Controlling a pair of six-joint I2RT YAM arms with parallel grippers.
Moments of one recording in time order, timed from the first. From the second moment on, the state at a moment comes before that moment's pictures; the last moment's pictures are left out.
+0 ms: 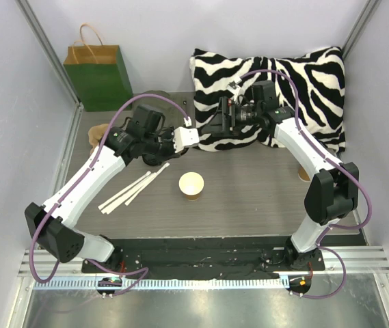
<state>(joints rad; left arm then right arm) -0.56 1.40 1.45 -0.85 0.43 0.75 0.31 1.70 1.52 -0.44 -0.91 0.43</state>
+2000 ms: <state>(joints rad) -0.06 1.32 1.23 -0.46 0.99 -0.76 0.60 1.11 1.15 -0.43 -0.41 -0.55</state>
